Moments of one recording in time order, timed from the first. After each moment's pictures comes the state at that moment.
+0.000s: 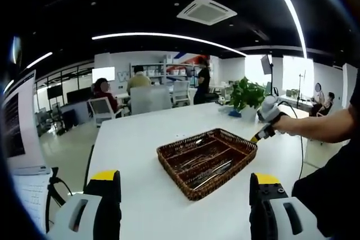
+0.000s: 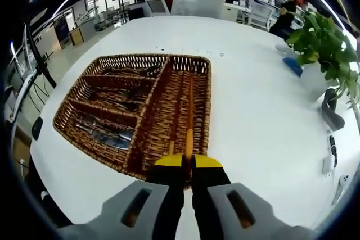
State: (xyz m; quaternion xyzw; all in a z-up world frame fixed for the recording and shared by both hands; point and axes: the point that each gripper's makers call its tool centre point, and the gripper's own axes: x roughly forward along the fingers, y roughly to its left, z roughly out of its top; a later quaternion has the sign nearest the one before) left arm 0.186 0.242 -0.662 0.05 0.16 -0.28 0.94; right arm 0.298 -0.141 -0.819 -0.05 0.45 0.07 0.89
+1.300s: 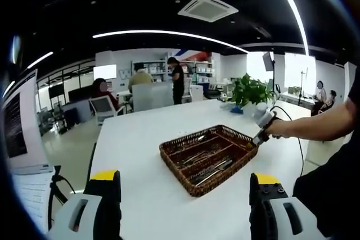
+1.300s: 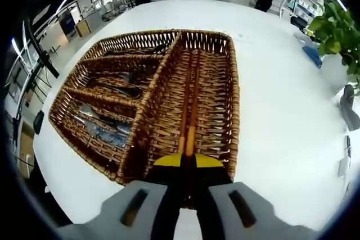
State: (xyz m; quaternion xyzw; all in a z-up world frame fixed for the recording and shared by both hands) left arm 0.184 0.247 -0.664 0.06 0.17 -0.28 0.94; right arm 0.298 -0.120 -0.861 -0.03 0.49 0.12 0.86
